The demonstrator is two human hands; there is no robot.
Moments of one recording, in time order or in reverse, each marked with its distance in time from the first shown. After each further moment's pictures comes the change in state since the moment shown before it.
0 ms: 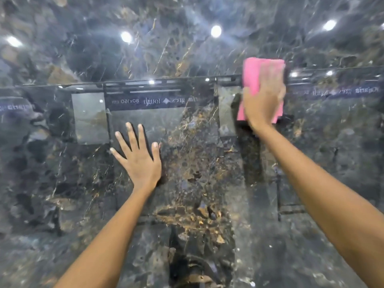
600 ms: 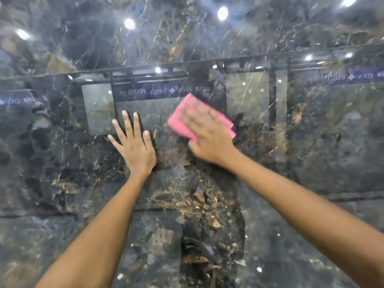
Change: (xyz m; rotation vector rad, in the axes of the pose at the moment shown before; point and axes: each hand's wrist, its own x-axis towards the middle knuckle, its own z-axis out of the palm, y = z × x) left_hand 0.000 0.000 -0.002 -0.030 0.022 0.012; right_hand -0.106 0.012 0.047 -0.123 -0.294 -0.929
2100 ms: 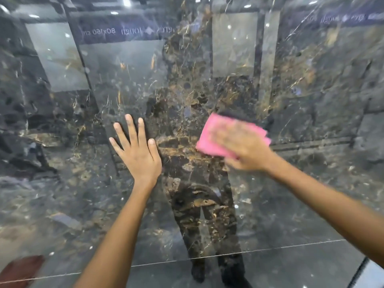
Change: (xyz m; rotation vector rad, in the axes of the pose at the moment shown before) left_hand -0.149 -0.070 0.018 -0.050 -0.020 0.137; right_hand -0.178 -0.033 0.016 -0.007 -0.209 -0.192
